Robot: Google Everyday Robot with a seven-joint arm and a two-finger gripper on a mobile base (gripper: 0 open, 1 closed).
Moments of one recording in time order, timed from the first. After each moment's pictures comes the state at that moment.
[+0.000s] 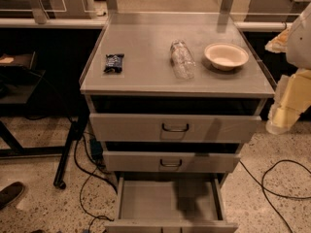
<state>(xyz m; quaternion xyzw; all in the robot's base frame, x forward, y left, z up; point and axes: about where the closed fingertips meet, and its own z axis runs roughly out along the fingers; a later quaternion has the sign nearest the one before) 0.438 -0.217 0.977 -0.60 0.78 -0.03 0.16</state>
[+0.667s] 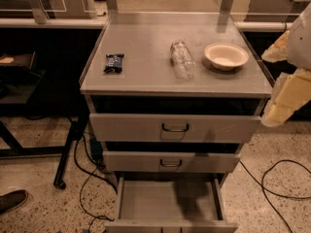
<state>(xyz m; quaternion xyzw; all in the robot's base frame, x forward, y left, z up) 0.438 -0.217 0.977 -0.60 0.78 -0.04 0.16</state>
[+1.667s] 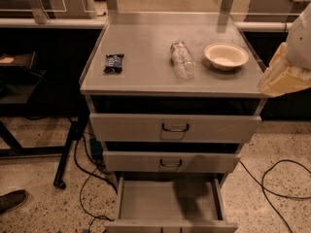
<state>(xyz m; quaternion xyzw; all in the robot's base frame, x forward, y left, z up) 0.438 -0.217 0.977 -0.60 0.78 -0.04 0.16</state>
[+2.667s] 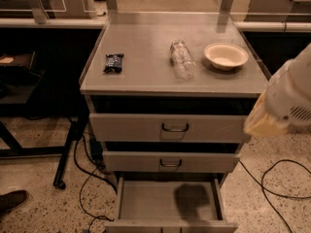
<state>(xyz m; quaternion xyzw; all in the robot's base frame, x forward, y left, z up) 0.419 -0.210 0.897 -0.59 0.80 -0.02 0.15</state>
